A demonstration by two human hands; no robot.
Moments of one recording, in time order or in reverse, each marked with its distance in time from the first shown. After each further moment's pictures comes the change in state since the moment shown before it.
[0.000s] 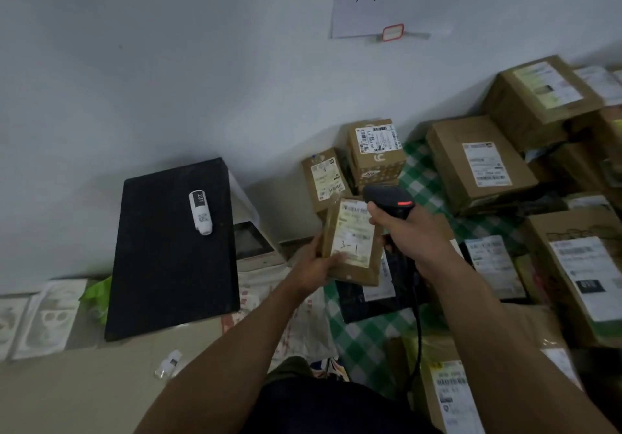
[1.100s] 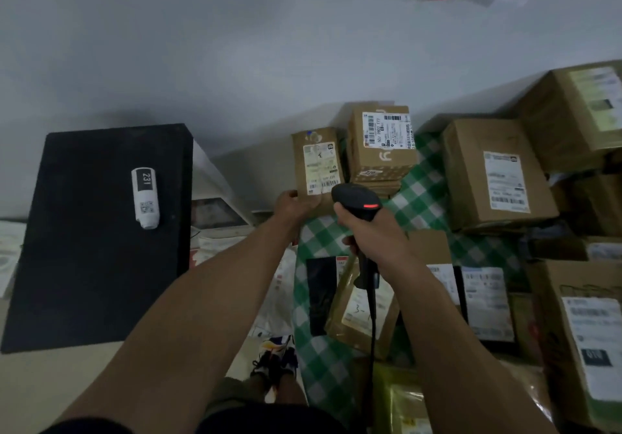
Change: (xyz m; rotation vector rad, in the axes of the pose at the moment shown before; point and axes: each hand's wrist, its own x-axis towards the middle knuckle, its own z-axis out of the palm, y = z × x) left_hand 0.162 0.023 -0.024 -0.191 0.344 -0.187; right_hand 0.089 0.019 0.030 -0.074 -0.092 0.194
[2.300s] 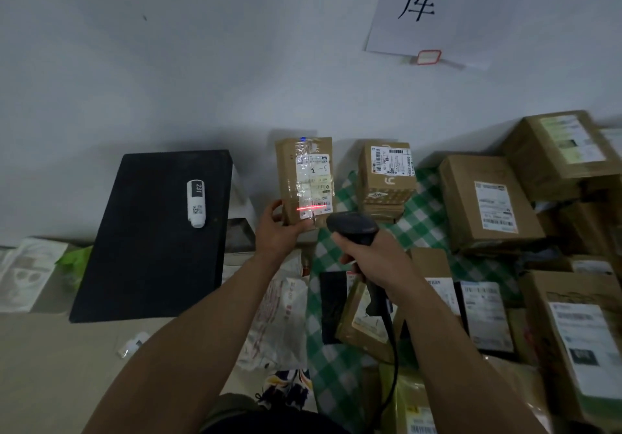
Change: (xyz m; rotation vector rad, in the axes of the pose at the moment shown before) left_hand -0.111 0.008 -0.056 0.014 0.233 0.392; right_hand -0.075 -0.015 0.007 -0.144 -0.127 -0.120
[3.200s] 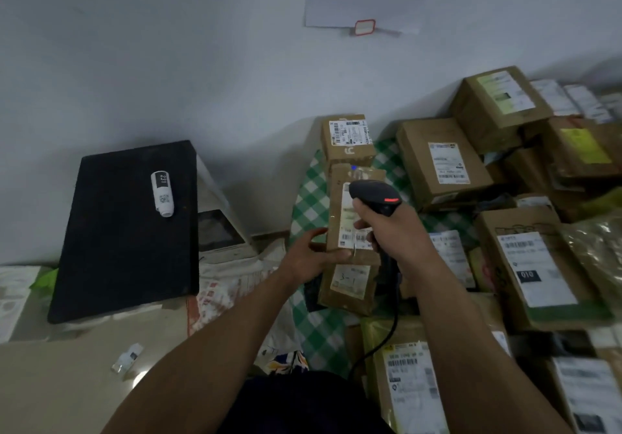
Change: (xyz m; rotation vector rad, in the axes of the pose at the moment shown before) left_hand -0.097 -0.029 0.048 0.196 -0.585 -0.098; right_hand -0.050 0.028 -0.046 0.192 0.317 -0.101
